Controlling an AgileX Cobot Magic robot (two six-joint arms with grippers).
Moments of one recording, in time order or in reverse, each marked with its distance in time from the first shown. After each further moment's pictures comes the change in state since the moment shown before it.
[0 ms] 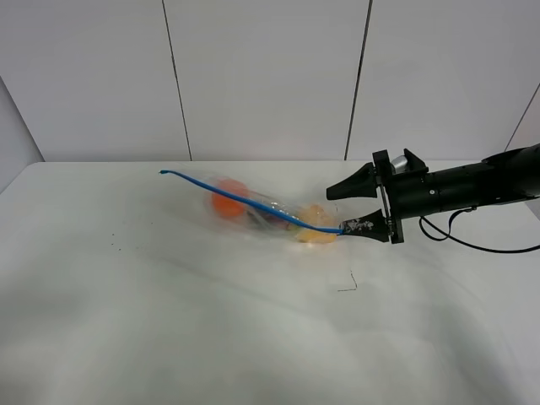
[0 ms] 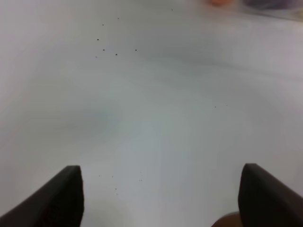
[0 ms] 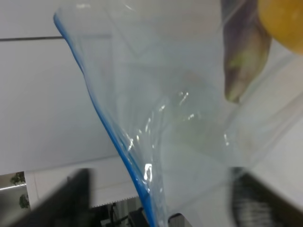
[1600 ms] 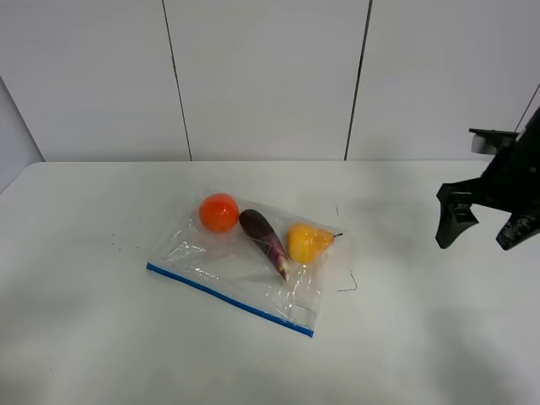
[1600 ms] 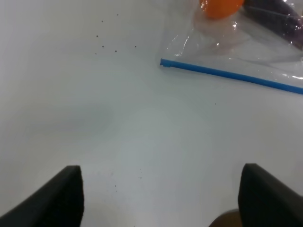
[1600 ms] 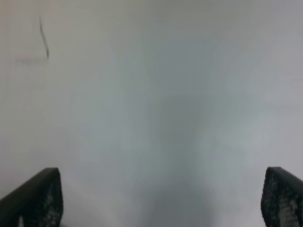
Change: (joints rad) left arm 0.000 0.000 0.005 0.000 0.002 0.000; right arm 0.049 -0.415 -0.103 -1.256 0.007 0.725
